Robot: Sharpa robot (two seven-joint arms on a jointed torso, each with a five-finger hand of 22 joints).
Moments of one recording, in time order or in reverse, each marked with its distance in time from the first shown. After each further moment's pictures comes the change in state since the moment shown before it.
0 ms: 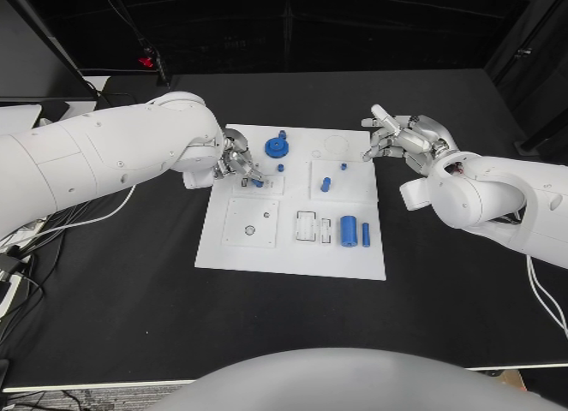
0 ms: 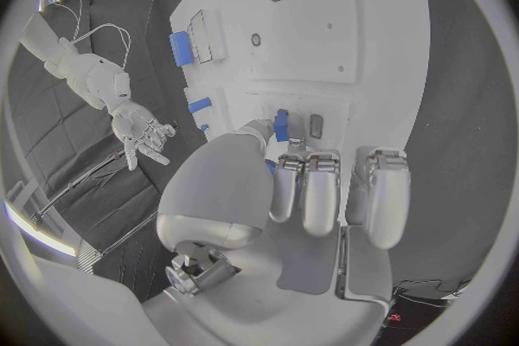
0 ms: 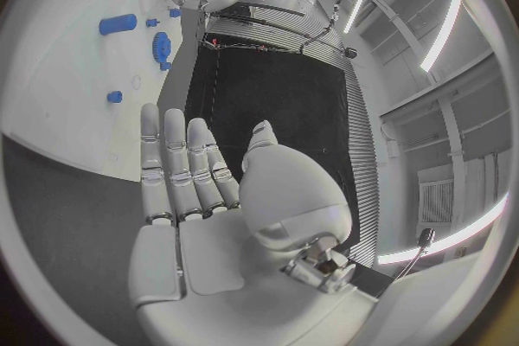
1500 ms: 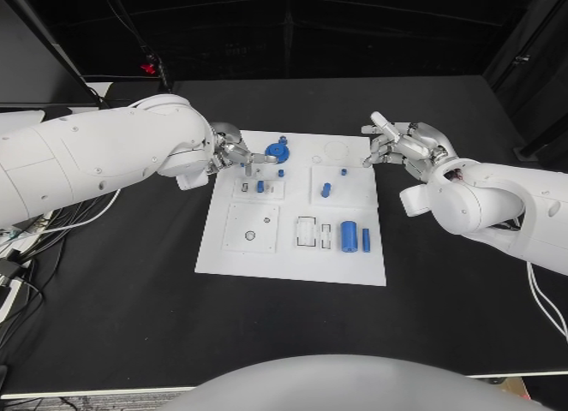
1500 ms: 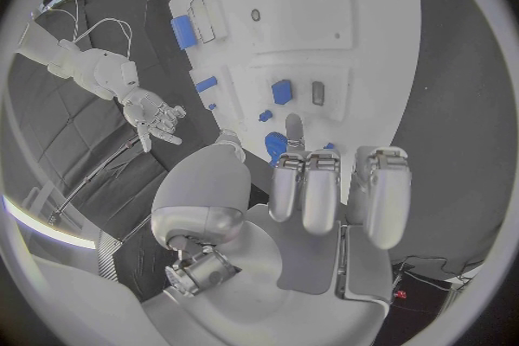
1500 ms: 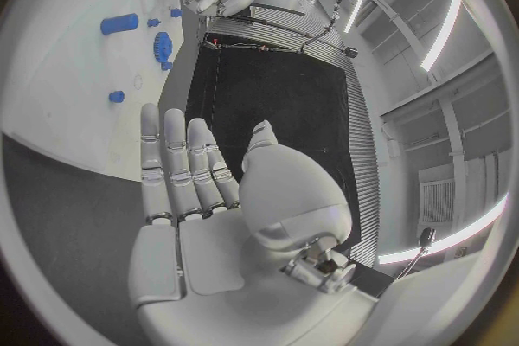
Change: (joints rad) left arm 0.040 -0.080 -0.007 0.091 -0.034 -0.143 0.063; left_hand -0.379 0.015 -0.333 -0.003 -0.455 -0.027 0.017 0.048 -0.006 0.000 0.014 0.000 0.000 0.000 0.015 0.000 0.000 0.000 0.000 0.007 0.000 0.000; right arm -0.002 0.002 0.000 -0.003 0.002 0.002 -0.001; right_hand 0.000 0.000 0.000 0.000 0.000 0.000 0.000 0.005 0.000 0.000 0.000 0.004 -0.004 0.000 0.000 0.004 -0.004 0.000 0.000 0.000 0.000 -0.001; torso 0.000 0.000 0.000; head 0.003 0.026
